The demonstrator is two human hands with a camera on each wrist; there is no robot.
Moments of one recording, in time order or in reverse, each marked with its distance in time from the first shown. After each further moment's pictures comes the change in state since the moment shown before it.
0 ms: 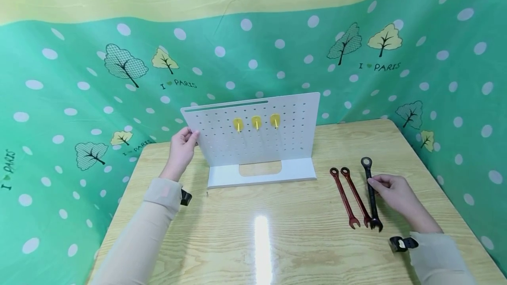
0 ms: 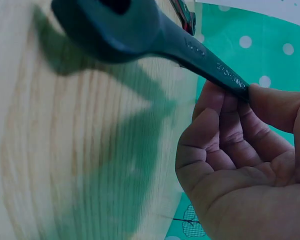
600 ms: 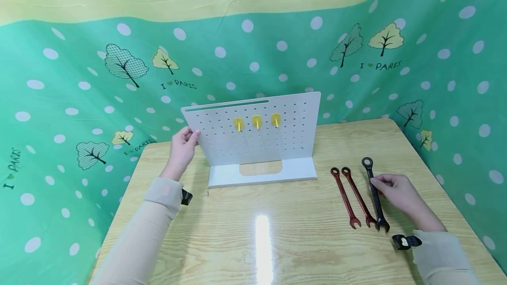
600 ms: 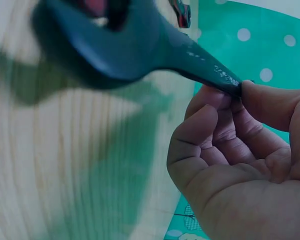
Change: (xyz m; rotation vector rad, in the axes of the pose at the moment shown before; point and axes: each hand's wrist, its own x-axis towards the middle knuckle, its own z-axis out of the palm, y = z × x) left_hand -0.001 0.002 0.001 0.016 -0.001 -0.007; right_hand 0.004 0.002 -0.006 0.047 -0.054 0.043
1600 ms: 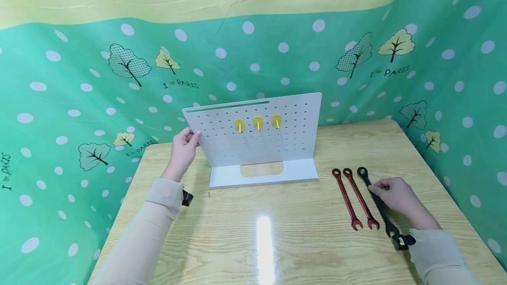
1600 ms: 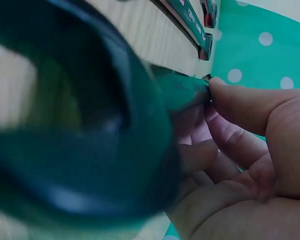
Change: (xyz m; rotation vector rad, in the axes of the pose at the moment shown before) left_hand -0.001 -0.003 0.000 0.009 0.002 0.007; right_hand 0.007 0.009 0.005 -0.236 -0.026 -0.064
